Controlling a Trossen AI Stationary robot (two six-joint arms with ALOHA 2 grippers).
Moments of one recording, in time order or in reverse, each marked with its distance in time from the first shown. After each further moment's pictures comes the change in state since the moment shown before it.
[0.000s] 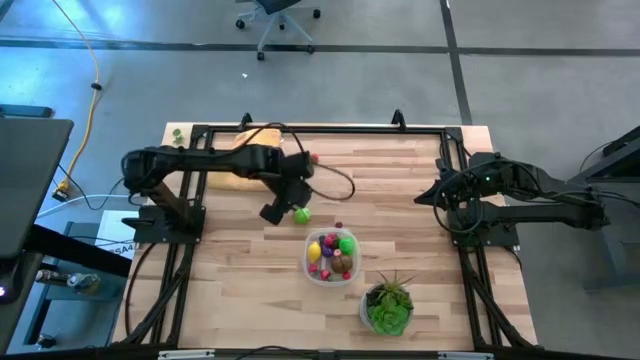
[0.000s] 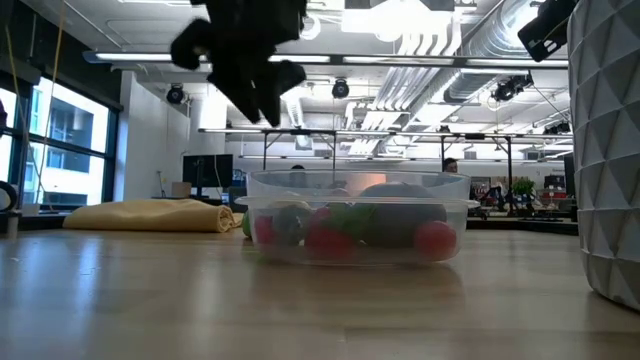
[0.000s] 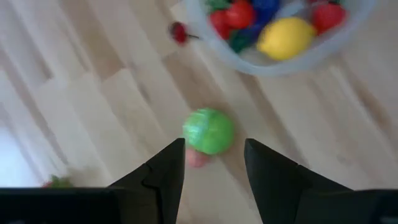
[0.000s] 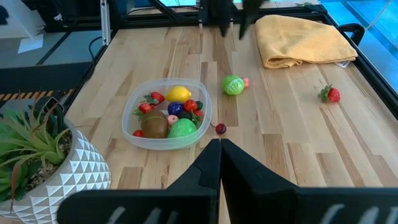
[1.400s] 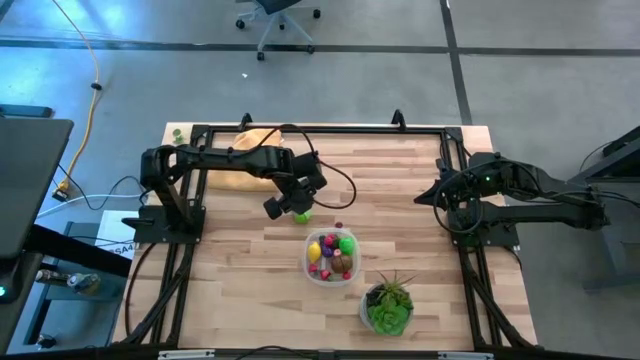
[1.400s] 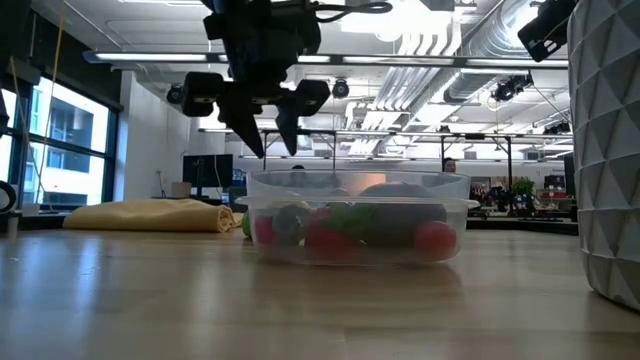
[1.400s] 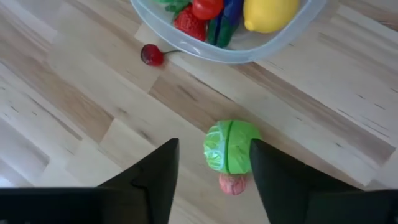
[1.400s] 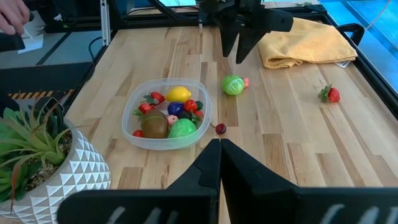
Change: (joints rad) left arm 0.062 0.112 -0.032 0.108 0.109 0.494; right arm 0.000 0.000 0.000 0.000 0.000 0.001
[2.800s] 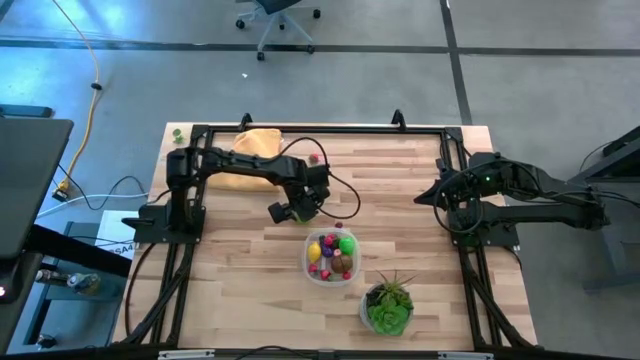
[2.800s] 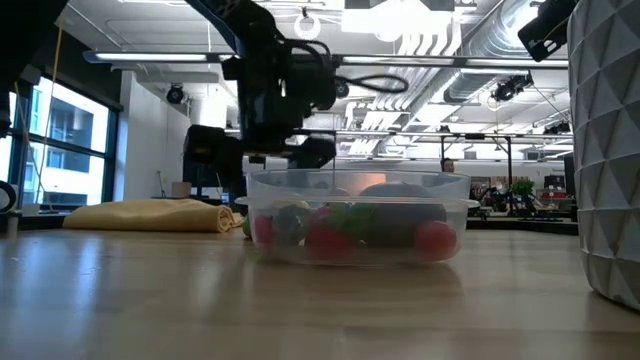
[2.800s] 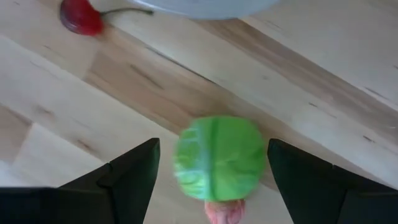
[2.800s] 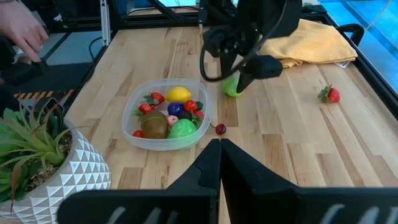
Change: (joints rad) left arm 0.000 0.195 0.002 0.019 -0.018 0.063; right arm 0.000 0.000 0.000 0.002 0.000 -0.001
